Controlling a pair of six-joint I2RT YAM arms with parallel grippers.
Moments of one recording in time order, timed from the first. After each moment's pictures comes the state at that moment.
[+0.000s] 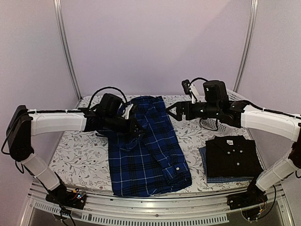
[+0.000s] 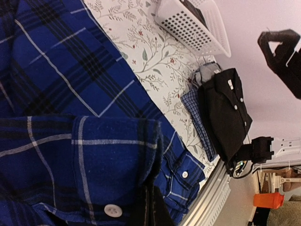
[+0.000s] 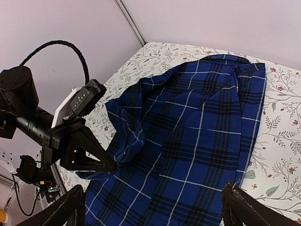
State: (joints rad) left arm -0.69 1.58 1.03 -0.12 0.42 -0.59; right arm 0.72 1.43 1.09 -0.06 -0.23 0.36
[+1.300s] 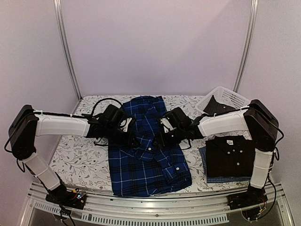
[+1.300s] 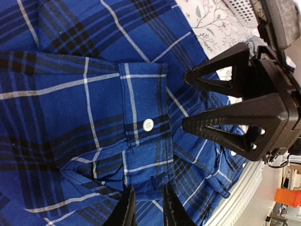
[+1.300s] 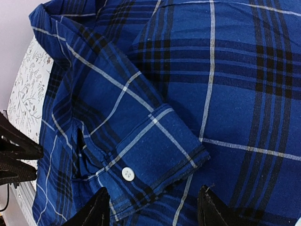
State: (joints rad) left arm -0.74 1.62 0.95 -0.23 0.32 -0.56; right arm 0.86 1.93 1.21 -0.12 -0.20 0.49
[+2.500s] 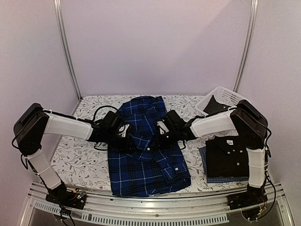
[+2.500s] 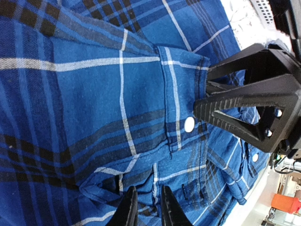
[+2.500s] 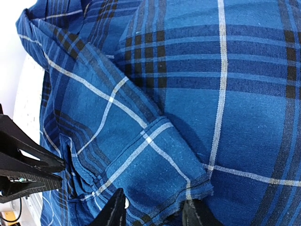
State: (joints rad) left arm -0.69 1.70 0.86 -0.13 0.36 -0.58; right arm 0.86 2.08 1.30 -0.08 -0.27 0.58
